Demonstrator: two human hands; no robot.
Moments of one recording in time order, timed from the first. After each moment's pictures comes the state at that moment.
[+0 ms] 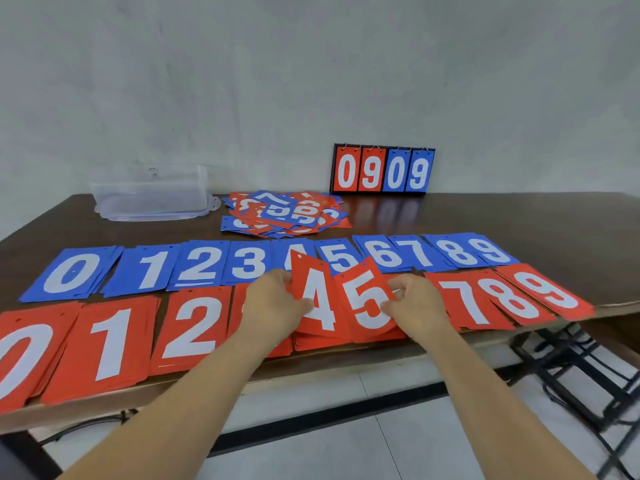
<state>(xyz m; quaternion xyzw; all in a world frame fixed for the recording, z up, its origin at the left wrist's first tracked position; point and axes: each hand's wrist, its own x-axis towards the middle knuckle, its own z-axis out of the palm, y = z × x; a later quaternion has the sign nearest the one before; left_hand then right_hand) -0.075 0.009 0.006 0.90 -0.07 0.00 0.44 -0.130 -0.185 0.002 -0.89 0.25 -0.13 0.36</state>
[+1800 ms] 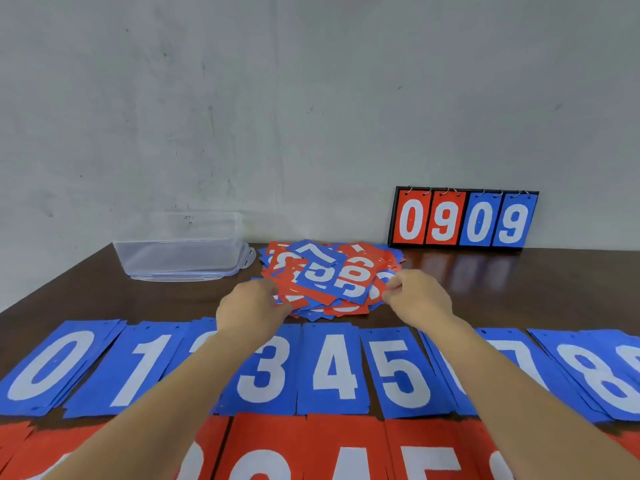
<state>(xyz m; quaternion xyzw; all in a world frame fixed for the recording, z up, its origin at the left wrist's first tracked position) 0.128 0.020 0.021 0.97 -0.01 0.10 0.22 0.125 -0.220 0.032 -0.97 0.13 -0.09 0.16</state>
